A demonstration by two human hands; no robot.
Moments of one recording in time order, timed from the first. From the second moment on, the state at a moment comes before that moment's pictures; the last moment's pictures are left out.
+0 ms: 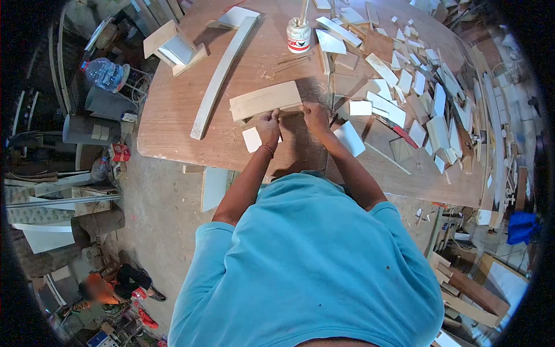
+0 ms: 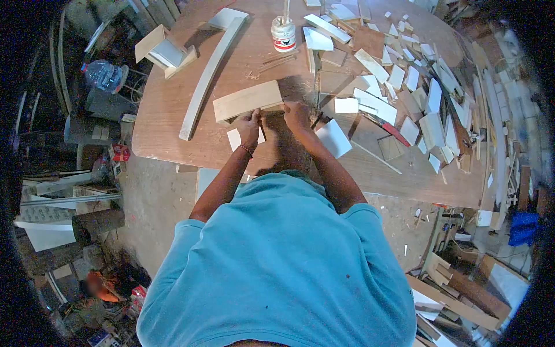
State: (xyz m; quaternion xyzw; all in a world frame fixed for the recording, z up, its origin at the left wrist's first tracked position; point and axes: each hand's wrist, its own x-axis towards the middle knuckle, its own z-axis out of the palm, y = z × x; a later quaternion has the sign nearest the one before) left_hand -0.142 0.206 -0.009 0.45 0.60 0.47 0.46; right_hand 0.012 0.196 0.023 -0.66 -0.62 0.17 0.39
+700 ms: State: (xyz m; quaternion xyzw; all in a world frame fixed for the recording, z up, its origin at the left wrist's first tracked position) left_hand -0.196 0.174 0.026 0.61 0.74 0.24 0.17; right_hand 0.009 0.196 0.018 -0.66 -0.63 0.18 0.37
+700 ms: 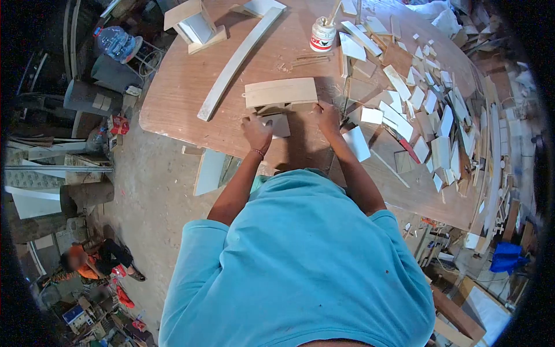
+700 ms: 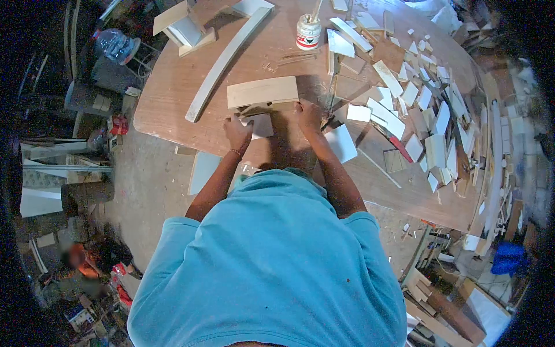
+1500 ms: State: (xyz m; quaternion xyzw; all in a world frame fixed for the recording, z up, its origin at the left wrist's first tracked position) left_hand -0.214 0.159 0.005 0.65 0.72 0.08 0.23; right_hand 0.006 0.196 0.013 -0.69 -0.58 0.21 0.37
